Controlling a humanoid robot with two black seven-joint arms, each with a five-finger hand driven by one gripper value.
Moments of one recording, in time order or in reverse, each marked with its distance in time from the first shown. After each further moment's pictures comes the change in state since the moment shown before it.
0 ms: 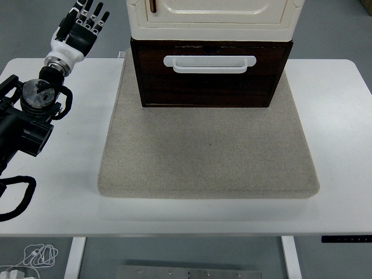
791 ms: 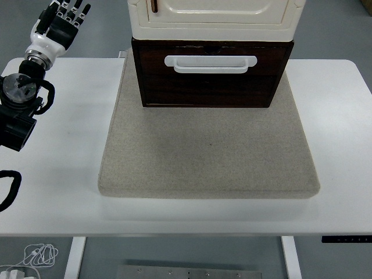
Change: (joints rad) left arm -0.046 0.083 0.022 0.032 0.029 -0.026 0.002; right arm 0.000 0.000 0.000 0.000 0.000 0.000 -0.001
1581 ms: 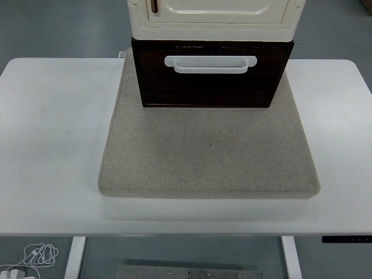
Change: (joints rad) left arm -0.299 0.239 0.005 -0.383 0.326 0.203 -0.008; right arm 0.000 0.000 0.000 0.000 0.000 0.000 0.000
